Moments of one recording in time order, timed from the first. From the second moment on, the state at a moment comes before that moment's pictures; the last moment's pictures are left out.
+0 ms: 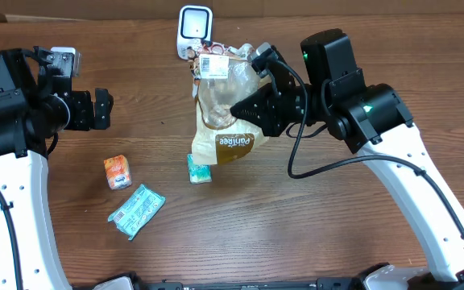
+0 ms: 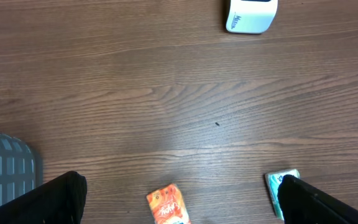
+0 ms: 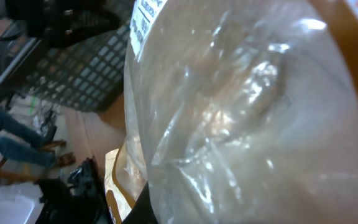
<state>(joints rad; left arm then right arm) 0.27 1.40 1.52 -1.02 0.25 0.24 0.45 1.53 1.58 -0.83 -0.67 0.04</state>
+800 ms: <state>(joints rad) 0.27 1.40 1.52 -1.02 0.25 0.24 0.56 2.36 2.26 -0.30 0.53 -0.58</state>
